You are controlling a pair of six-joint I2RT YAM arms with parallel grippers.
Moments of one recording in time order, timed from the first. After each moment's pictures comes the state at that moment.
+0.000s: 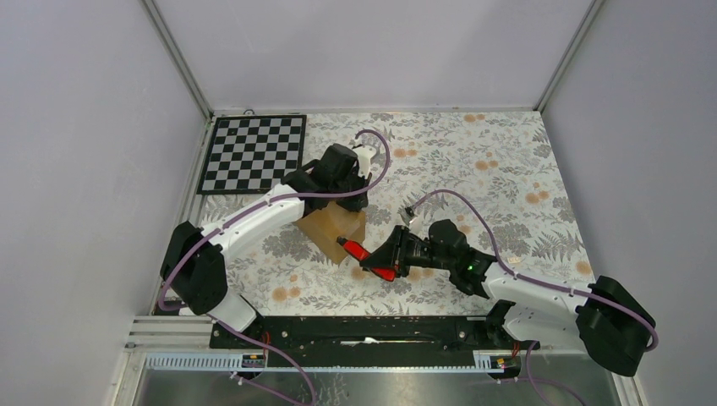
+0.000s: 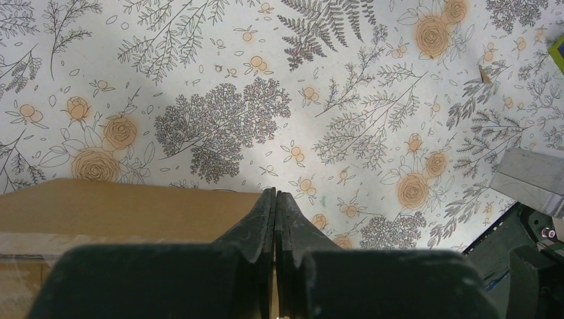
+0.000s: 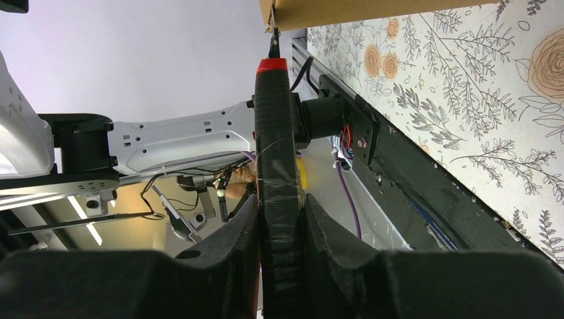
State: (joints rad) left arm -0.72 1.54 1.23 -0.47 0.13 -0.19; right arm 0.88 1.07 0.40 0.39 -0.43 1.43
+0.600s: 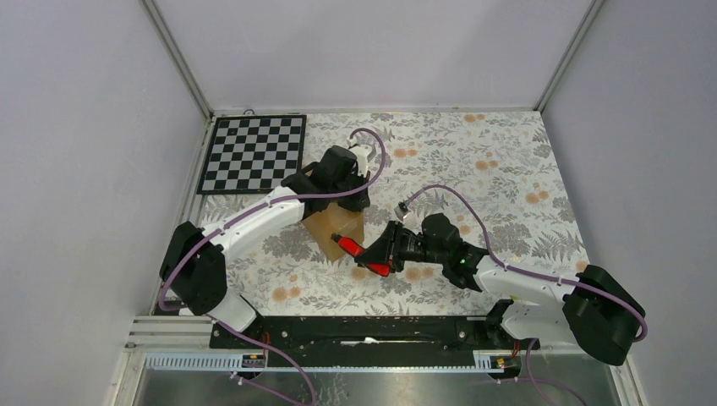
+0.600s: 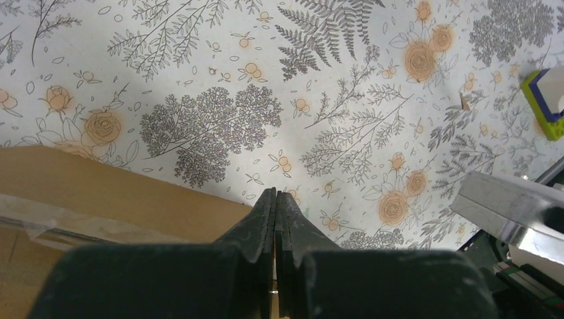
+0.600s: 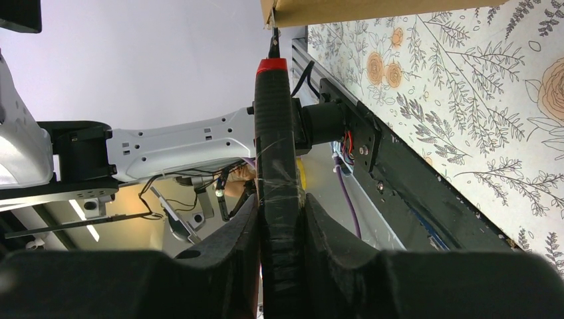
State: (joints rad) left arm -0.71 1.54 1.19 -0.40 0.13 -0.29; right arm 0.86 1.17 0.46 0.43 -0.46 1.41
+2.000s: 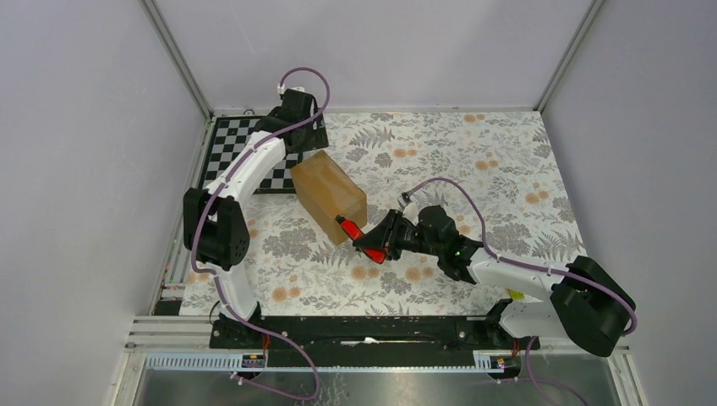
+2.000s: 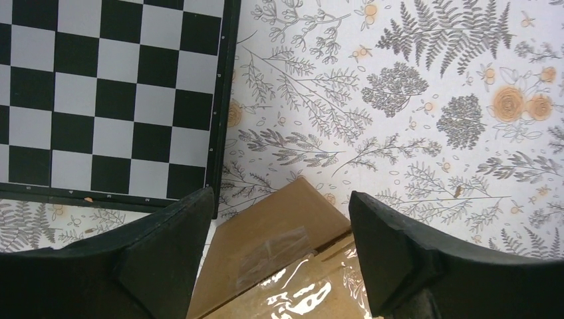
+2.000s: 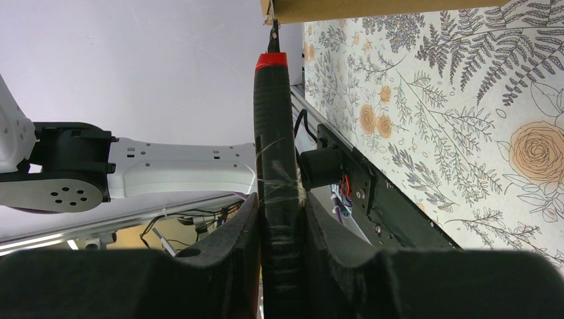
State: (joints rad) left arm -0.32 1.85 1.68 -0.66 -0.24 -0.42; right arm 0.83 1.25 0.51 0.45 -0.39 1.41
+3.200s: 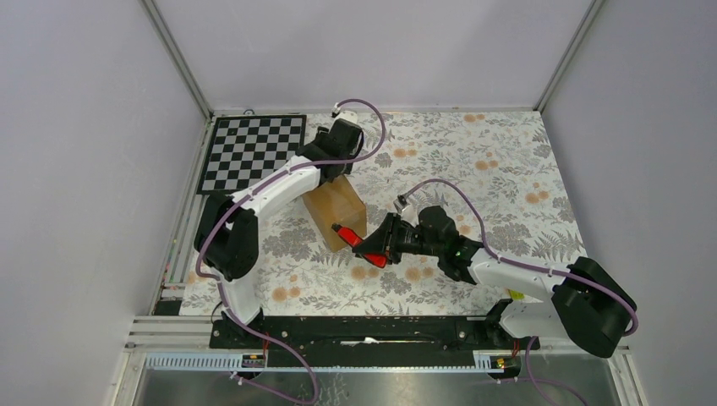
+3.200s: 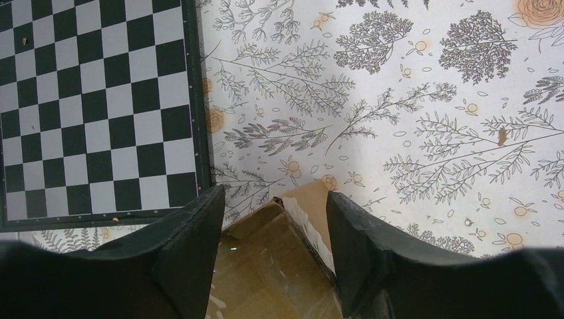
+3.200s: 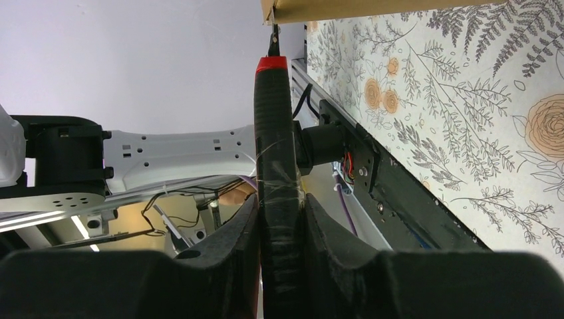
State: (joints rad) left arm -0.60 1.83 1.50 -0.48 -0.51 -0.18; right arm 0.83 1.24 0.51 0.43 -0.46 1.40
